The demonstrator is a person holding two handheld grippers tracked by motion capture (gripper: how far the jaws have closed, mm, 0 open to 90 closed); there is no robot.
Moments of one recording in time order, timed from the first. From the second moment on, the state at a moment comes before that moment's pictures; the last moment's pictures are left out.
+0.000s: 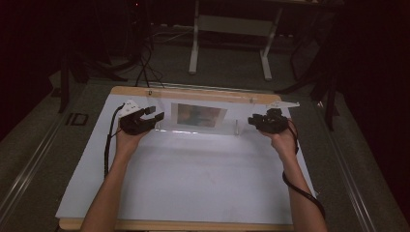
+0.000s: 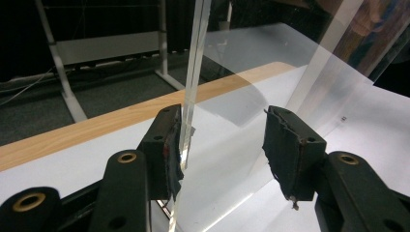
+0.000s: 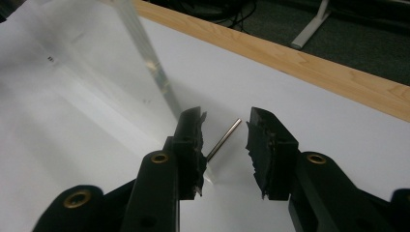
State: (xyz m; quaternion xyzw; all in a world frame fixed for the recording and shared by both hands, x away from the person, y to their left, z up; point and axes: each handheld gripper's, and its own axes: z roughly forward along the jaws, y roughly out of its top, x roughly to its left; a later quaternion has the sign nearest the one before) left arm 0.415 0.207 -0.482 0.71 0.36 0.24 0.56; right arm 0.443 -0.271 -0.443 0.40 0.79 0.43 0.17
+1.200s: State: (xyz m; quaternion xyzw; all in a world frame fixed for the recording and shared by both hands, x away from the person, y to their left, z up) left arm 0.422 0.206 -0.483 0.70 0.37 0.23 0.56; right arm 0.445 -0.243 -0.445 0.36 0.80 0.46 0.17
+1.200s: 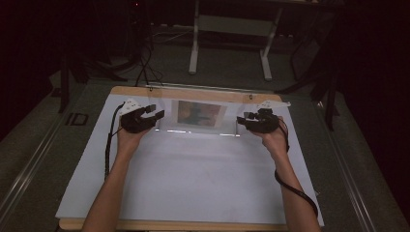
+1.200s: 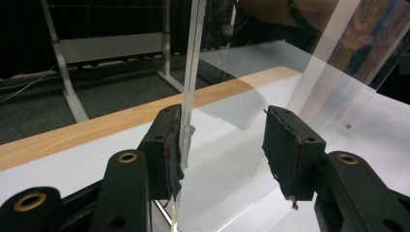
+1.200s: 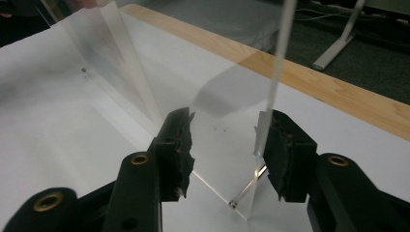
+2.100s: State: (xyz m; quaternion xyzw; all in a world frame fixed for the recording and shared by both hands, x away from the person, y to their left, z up) left arm 0.436 0.199 -0.483 0.68 0.41 0.24 0.56; right arm 0.455 -0.235 -0.455 0.37 0.77 0.48 0.20
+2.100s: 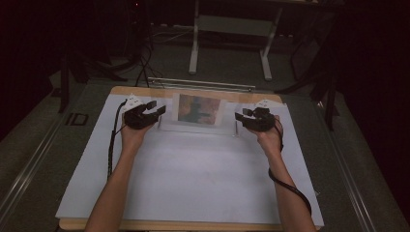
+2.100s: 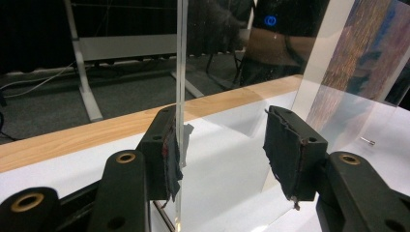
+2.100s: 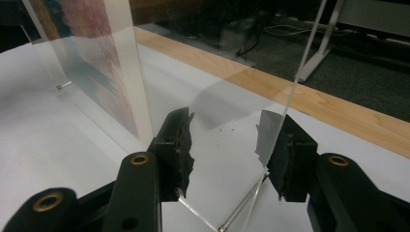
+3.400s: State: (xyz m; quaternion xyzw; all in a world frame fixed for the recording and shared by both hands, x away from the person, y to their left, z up) left arm 0.439 0.191 -0.478 0.67 0.44 0.23 0.55; right arm 0.459 -0.236 -0.454 0.39 0.76 0.48 0.19
